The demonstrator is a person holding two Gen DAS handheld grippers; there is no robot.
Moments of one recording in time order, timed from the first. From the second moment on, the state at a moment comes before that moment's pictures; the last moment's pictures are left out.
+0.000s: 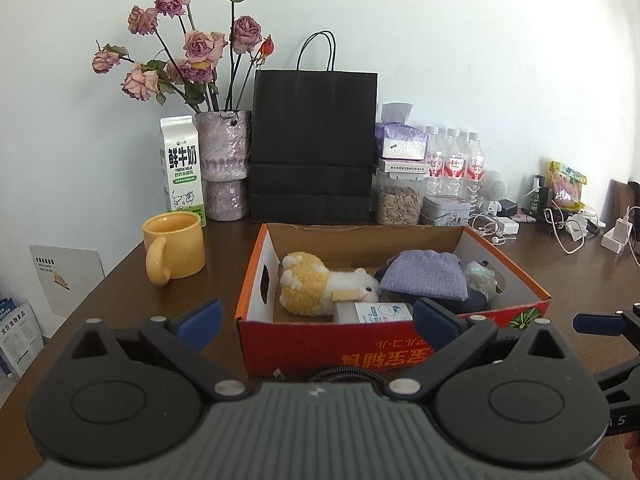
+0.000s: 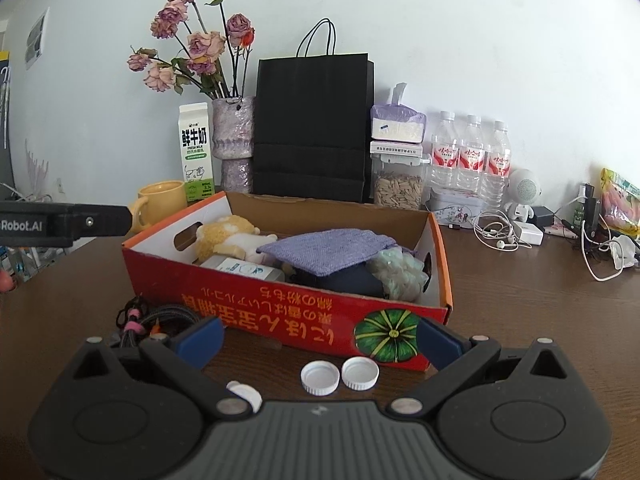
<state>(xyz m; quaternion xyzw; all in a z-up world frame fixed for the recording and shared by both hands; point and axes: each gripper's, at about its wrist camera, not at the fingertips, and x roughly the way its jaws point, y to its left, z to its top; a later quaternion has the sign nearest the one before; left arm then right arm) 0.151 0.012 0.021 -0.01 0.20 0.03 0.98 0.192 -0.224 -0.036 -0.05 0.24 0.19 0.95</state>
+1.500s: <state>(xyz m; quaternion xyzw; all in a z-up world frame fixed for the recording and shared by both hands) 0.117 0.000 -0.042 0.00 0.30 0.00 0.95 0.164 -0.227 -0.088 -0.08 0.34 0.23 0.91</state>
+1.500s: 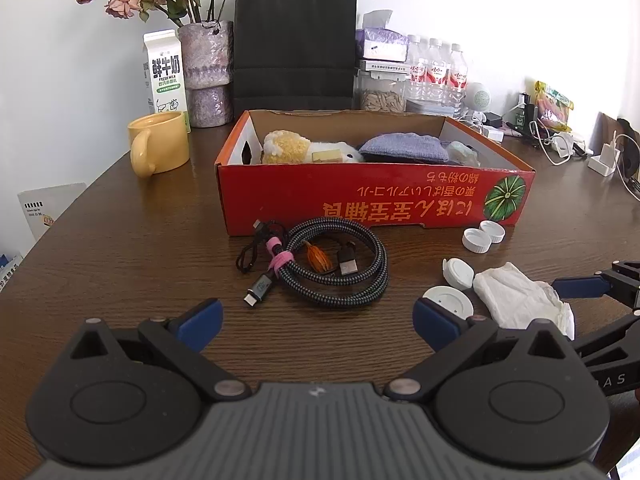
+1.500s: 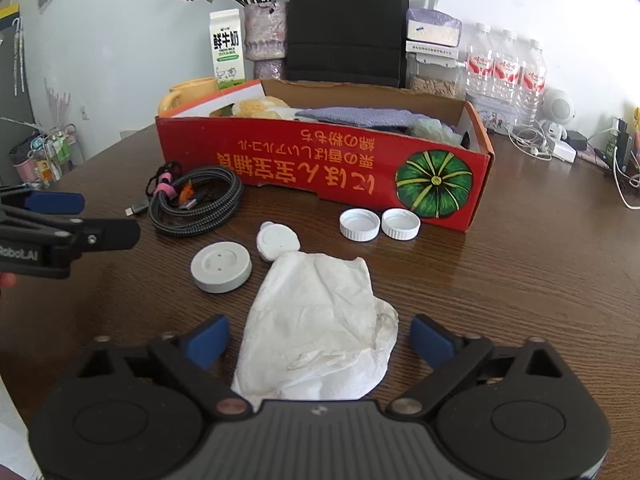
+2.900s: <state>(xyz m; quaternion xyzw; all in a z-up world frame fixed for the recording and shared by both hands) 0.153 -0.078 -0.068 0.02 0.34 -0.04 0.94 0.164 -0.279 -0.070 -0.02 0.28 0.21 0.94</state>
